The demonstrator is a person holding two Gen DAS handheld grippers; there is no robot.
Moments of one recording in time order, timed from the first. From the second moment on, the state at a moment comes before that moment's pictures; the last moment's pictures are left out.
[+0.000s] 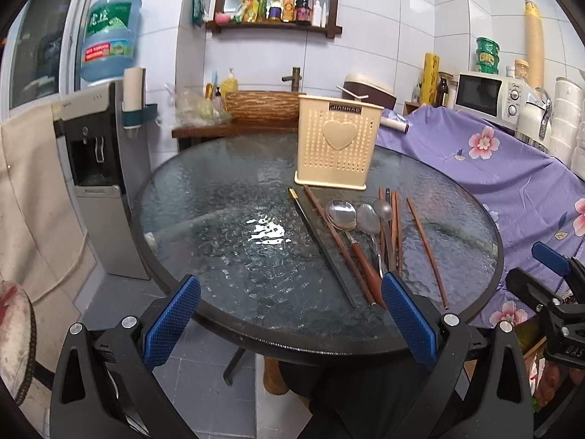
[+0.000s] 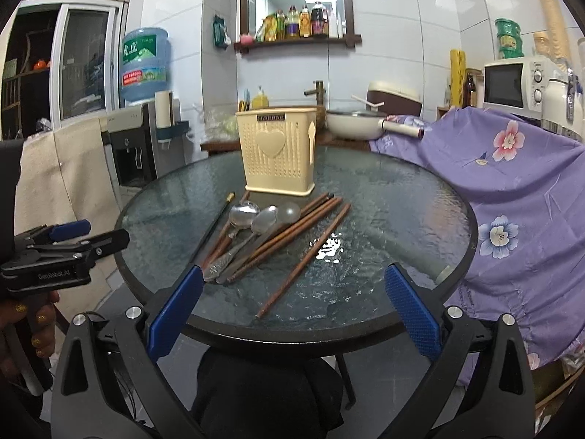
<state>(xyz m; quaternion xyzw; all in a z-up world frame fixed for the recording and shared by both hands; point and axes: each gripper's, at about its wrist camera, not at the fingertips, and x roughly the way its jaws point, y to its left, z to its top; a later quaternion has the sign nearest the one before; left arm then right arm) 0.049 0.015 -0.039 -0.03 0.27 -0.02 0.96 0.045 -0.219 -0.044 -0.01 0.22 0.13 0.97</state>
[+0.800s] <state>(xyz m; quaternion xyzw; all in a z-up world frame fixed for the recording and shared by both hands) 0.218 0.021 -0.043 -0.03 0.41 -0.05 0.91 0.258 -0.230 -0.053 0.02 0.44 0.10 0.89</state>
